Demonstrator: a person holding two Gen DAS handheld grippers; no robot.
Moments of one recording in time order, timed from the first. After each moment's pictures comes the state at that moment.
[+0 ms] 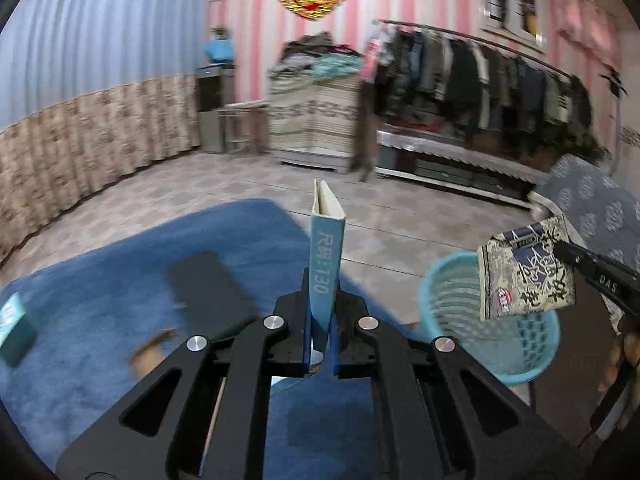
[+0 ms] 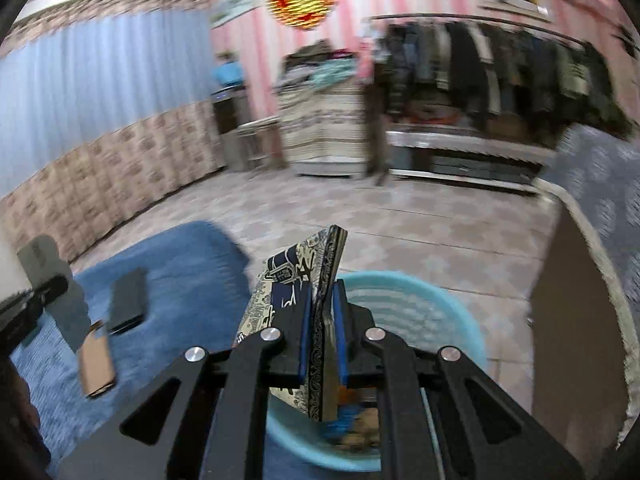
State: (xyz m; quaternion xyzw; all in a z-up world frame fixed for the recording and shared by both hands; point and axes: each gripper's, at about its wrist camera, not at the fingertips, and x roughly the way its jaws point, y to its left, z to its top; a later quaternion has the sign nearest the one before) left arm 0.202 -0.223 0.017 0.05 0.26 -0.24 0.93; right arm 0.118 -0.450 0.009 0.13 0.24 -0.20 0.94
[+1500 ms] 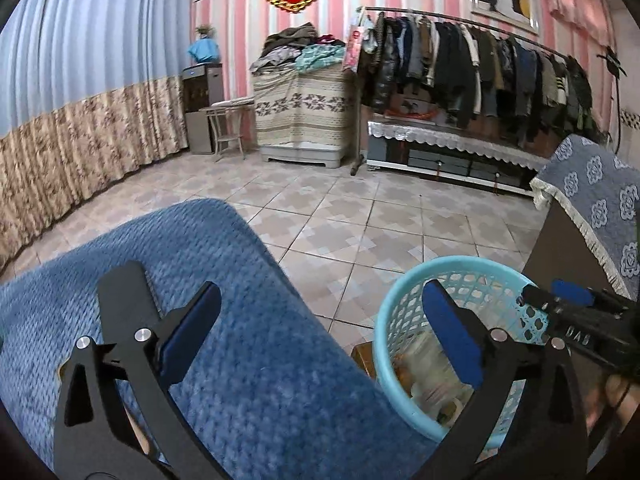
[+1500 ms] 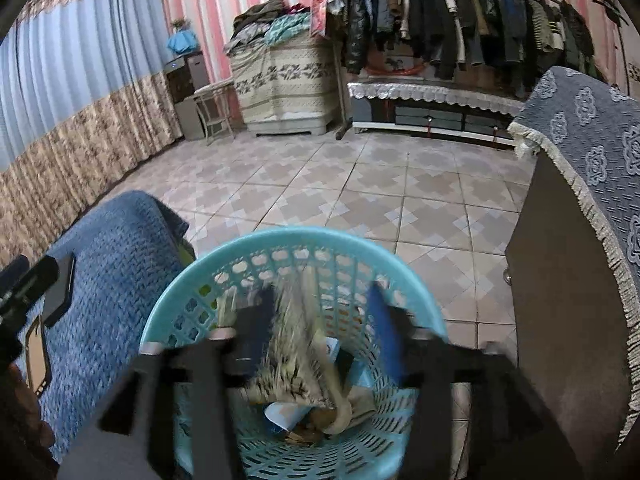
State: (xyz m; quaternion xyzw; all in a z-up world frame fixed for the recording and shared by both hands) left arm 0.230 -0.315 -0.013 0.06 0.26 -0.23 0.94; right arm 0.157 -0.506 -0.053 0.14 0.32 -0.22 0.91
